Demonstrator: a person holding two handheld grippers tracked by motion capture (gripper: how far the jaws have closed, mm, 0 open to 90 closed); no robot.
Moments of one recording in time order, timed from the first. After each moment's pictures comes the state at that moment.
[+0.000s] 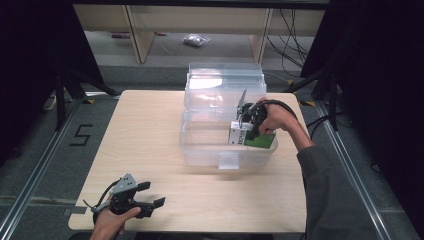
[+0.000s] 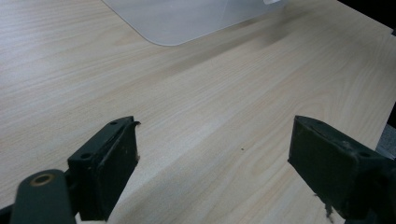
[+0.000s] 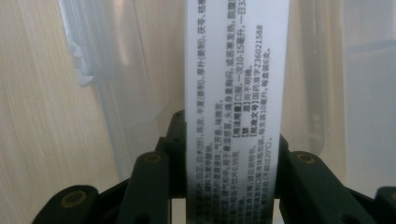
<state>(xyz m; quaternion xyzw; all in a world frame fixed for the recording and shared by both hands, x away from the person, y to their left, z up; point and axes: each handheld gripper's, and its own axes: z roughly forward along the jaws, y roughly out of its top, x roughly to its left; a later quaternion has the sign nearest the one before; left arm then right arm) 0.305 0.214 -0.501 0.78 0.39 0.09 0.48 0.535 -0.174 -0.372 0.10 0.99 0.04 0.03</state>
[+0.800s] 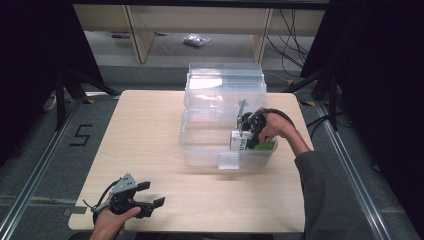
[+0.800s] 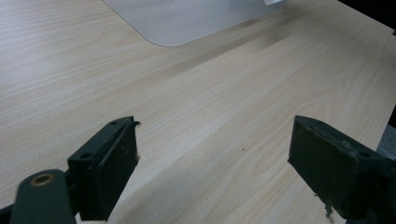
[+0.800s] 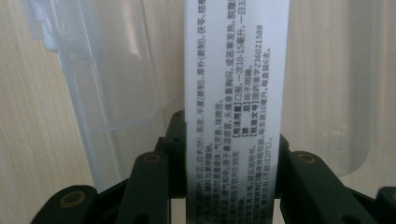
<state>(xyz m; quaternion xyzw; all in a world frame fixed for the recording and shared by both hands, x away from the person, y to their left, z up) 0.305 0.214 -0.500 0.78 0.39 0.09 0.48 0.534 -0.178 -0.408 0.09 1.00 0.02 0.01</state>
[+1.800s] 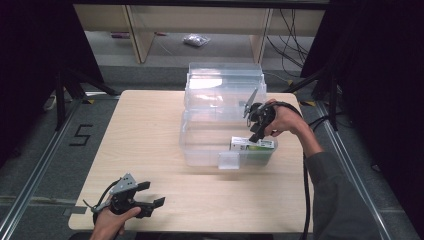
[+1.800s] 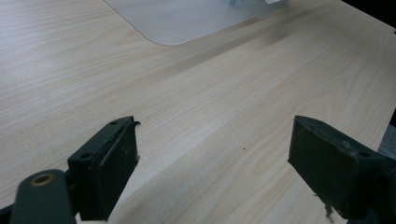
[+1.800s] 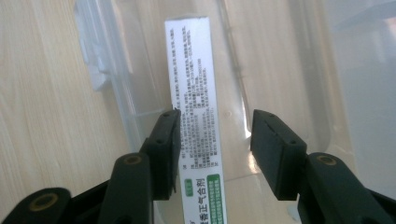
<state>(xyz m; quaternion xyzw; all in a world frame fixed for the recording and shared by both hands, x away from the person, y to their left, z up) 0.305 0.213 -0.502 0.78 0.39 0.09 0.48 0.526 -0.197 -0.364 0.12 0.99 0.10 0.04</state>
